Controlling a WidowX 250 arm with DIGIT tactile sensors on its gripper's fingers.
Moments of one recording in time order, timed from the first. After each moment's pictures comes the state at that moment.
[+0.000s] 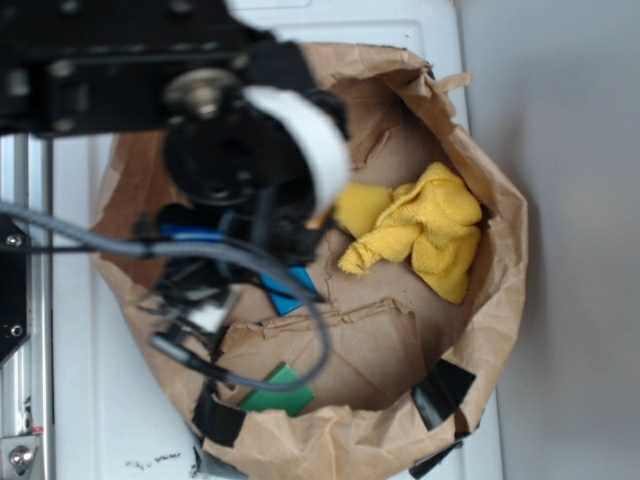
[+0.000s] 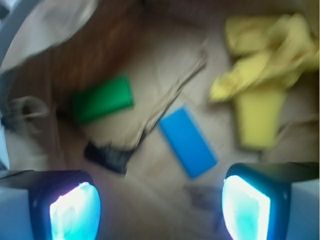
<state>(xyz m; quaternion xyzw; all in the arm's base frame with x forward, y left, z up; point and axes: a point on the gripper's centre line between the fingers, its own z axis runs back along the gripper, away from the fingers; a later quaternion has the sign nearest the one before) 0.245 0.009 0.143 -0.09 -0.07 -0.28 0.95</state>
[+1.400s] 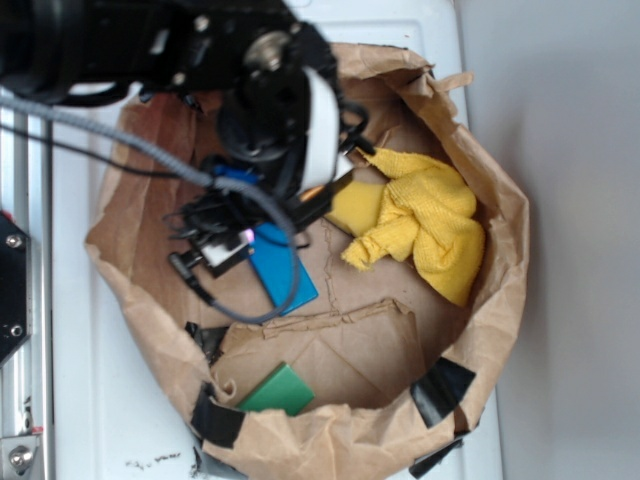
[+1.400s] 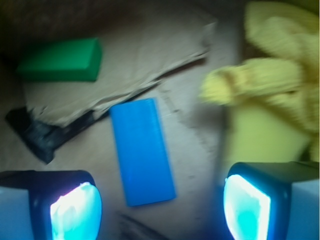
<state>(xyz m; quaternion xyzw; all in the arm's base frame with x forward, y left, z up) 0.241 0.042 0.060 -0.09 -0.10 -0.45 0.88</state>
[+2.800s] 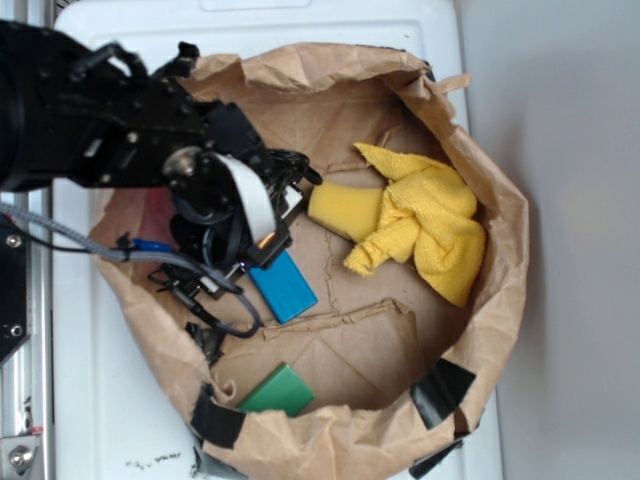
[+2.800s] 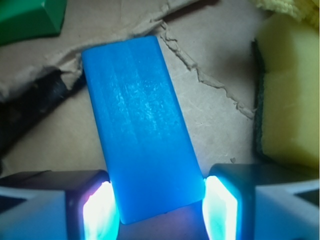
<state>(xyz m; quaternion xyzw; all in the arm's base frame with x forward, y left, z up) 0.234 0.029 0.027 -0.04 -0.12 -0.37 0.92</state>
